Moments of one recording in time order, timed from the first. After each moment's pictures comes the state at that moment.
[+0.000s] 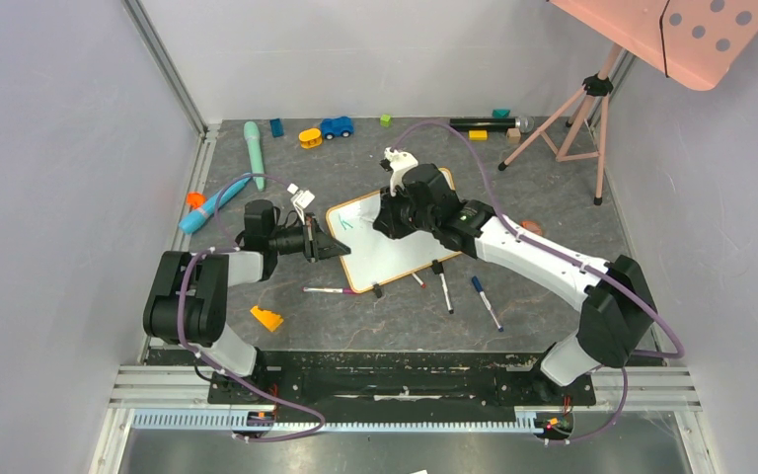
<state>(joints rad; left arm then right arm) -0.09 1.59 0.56 0.56 1.16 -0.31 0.79 1.55 1.25 -0.26 -0.05 0.33</state>
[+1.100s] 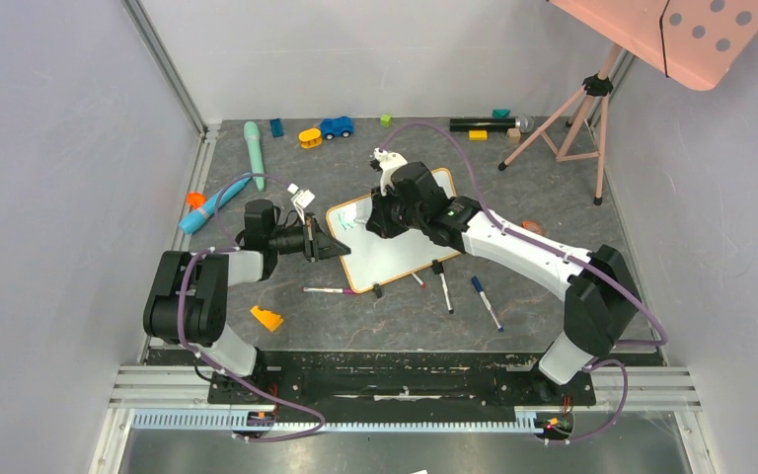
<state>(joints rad) -0.09 1.59 0.56 0.54 1.16 -0.31 0.79 1.64 1.31 -0.26 -0.06 0.32</state>
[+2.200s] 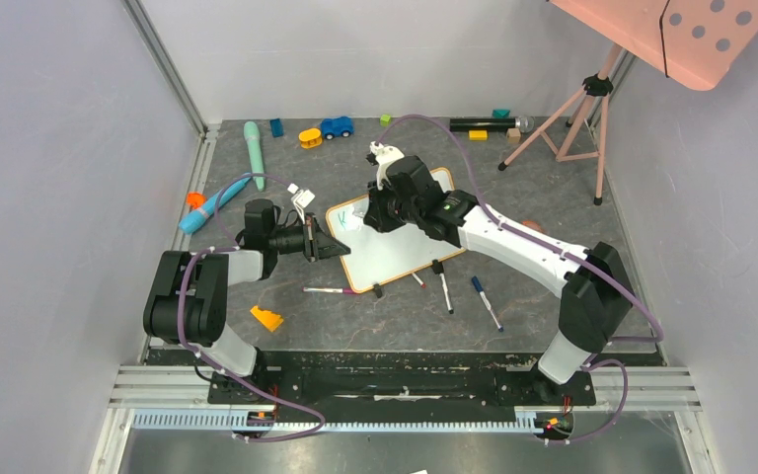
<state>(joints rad) -0.09 1.59 0.57 0.52 1.15 -0.31 0.80 1.67 1.39 -0.31 -0.02 0.32</state>
